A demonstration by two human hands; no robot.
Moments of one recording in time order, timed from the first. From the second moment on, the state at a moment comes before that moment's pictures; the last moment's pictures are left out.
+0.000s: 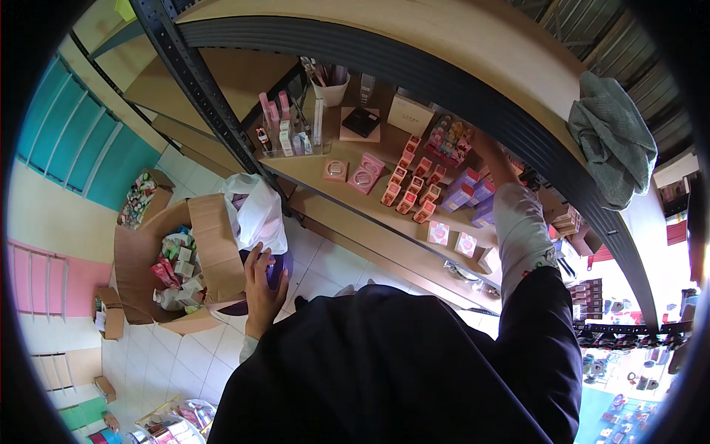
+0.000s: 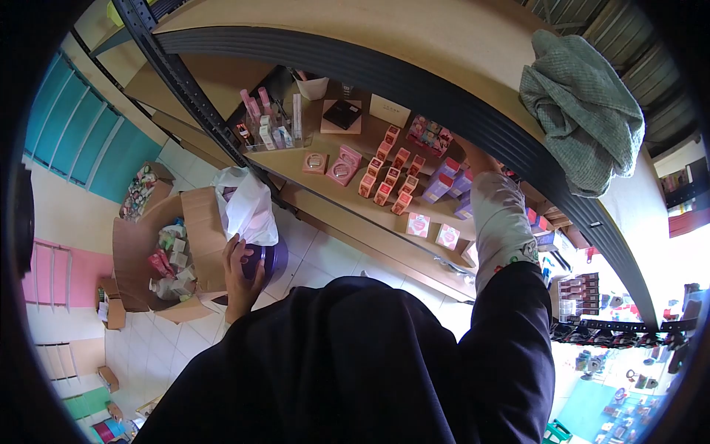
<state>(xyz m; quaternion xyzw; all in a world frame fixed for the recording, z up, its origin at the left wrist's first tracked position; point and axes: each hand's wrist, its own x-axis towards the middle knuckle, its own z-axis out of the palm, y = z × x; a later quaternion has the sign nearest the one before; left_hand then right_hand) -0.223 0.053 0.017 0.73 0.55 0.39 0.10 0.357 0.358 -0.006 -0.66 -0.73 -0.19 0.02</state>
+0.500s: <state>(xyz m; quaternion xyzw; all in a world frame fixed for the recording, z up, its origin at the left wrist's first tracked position) -0.249 0.048 0.021 0.71 0.59 0.38 0.11 0.350 0.367 -0.019 -0.67 -0.73 0.01 0.11</state>
